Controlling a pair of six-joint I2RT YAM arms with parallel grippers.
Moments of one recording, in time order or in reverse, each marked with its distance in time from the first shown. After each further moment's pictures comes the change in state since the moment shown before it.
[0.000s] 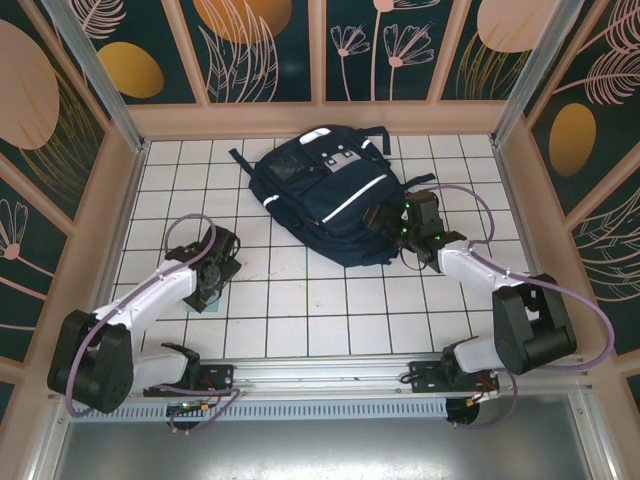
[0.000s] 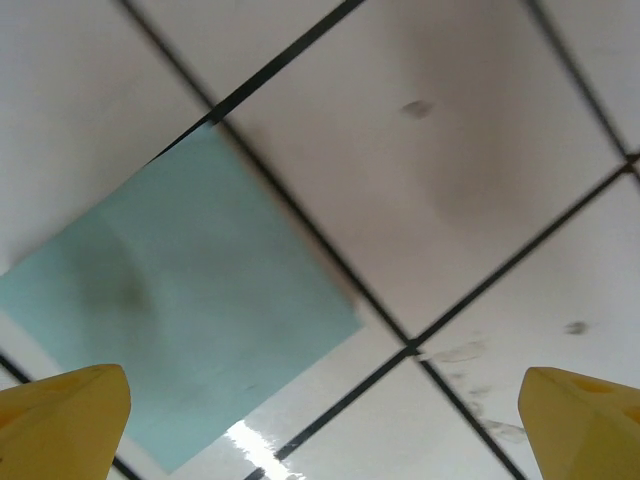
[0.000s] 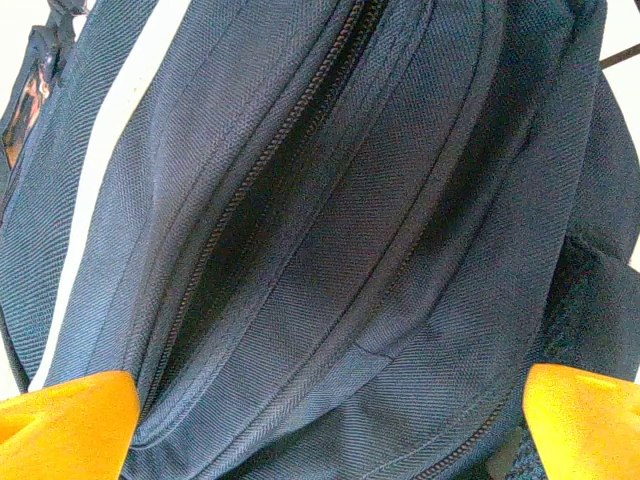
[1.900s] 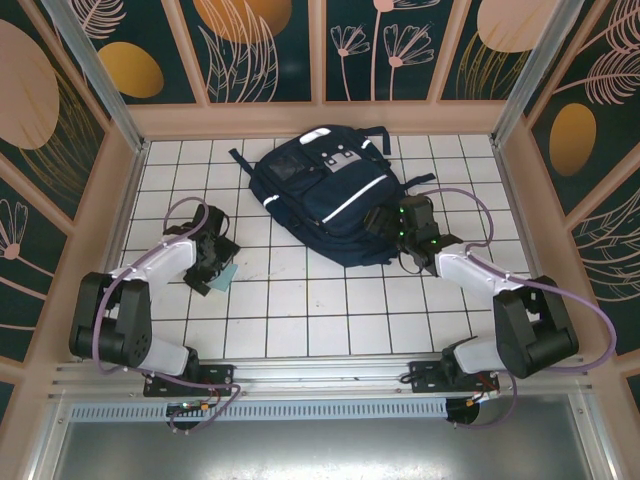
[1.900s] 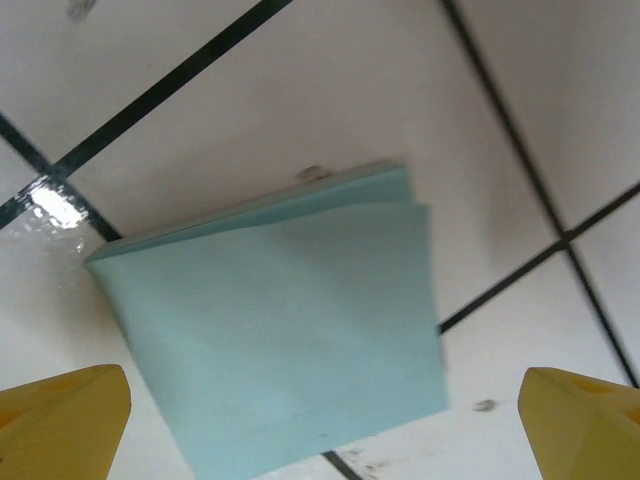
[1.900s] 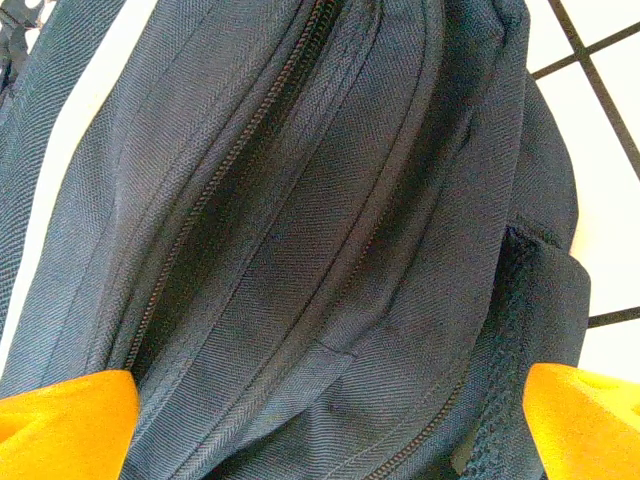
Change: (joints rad) left arm 0.169 0.251 0.146 0.093 0.190 0.131; right arm 0.050 -0.016 -0.017 -0.015 0.140 0.022
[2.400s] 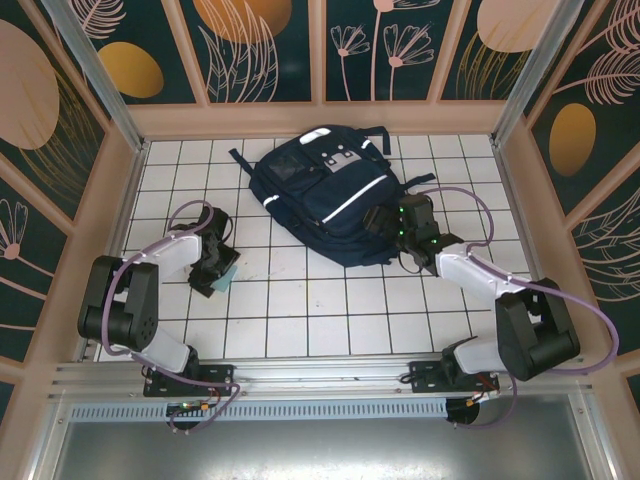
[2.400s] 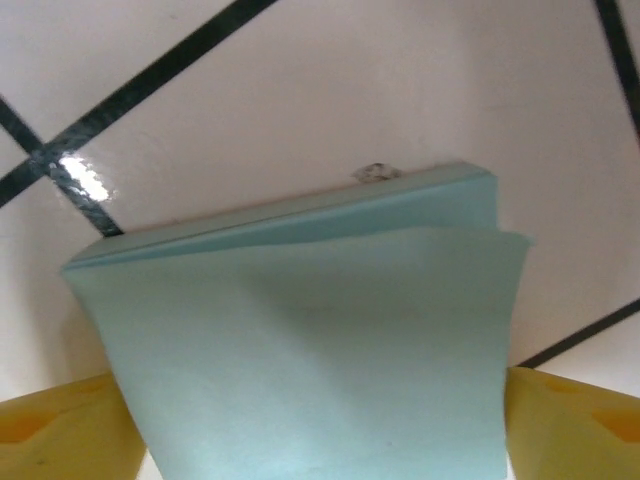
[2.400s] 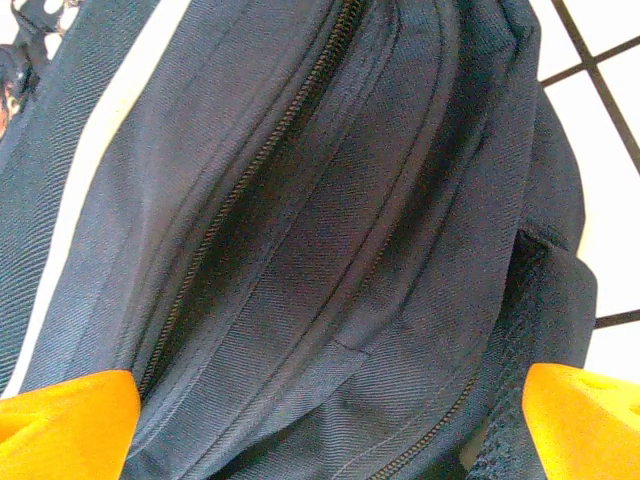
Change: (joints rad) left arm 0.000 0.097 0.015 -0.003 0.003 -0.040; right arm 0.009 -0.020 0.011 -0.016 0.003 -0.001
